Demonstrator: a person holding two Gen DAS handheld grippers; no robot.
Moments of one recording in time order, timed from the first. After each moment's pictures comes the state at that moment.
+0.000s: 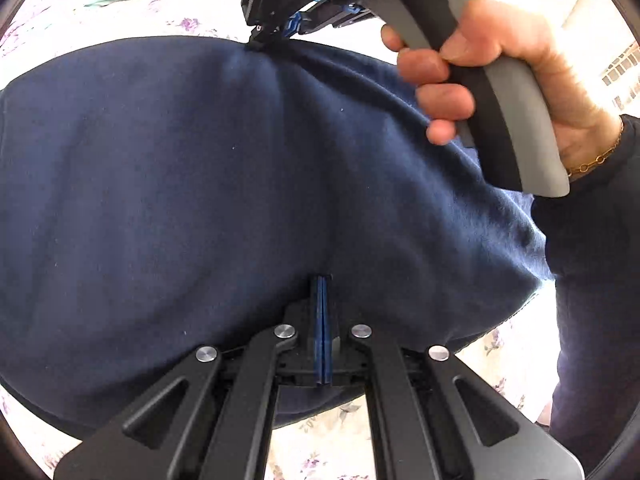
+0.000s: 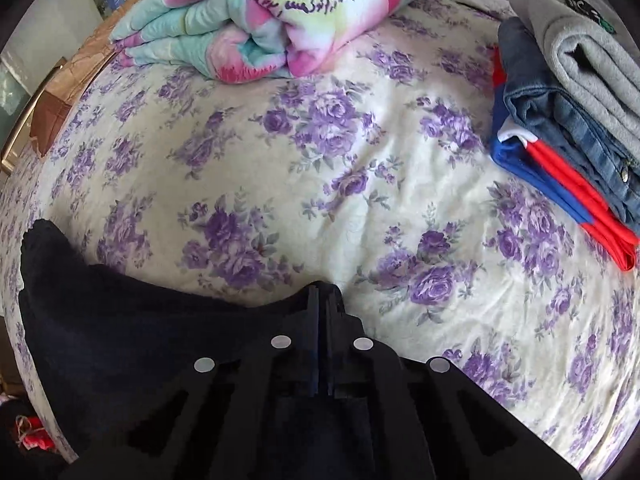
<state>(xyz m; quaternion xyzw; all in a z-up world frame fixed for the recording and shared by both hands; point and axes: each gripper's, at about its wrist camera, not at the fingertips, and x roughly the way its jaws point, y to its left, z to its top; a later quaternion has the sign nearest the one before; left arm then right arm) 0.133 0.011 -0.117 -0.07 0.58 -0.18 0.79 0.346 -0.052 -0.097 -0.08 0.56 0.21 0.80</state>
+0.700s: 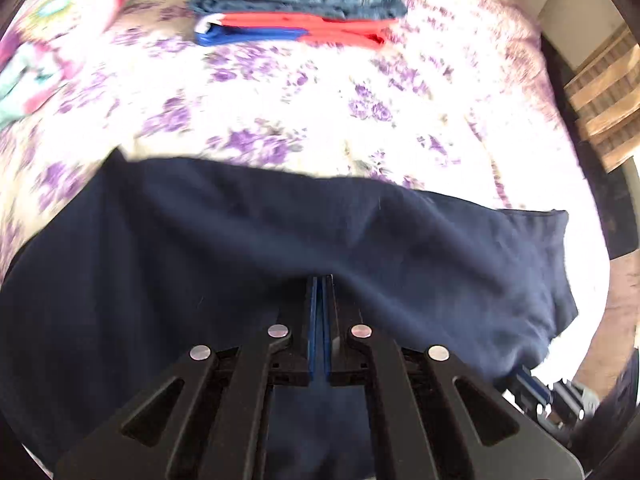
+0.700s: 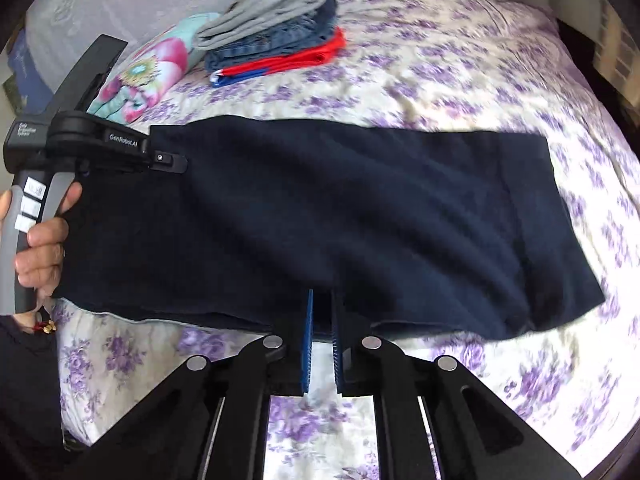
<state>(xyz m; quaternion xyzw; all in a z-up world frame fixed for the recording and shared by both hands) 0.263 -0.112 -0.084 0.02 0.61 -0.19 0.77 0.059 -0.312 -0.124 0.13 0.49 0.01 0.86</state>
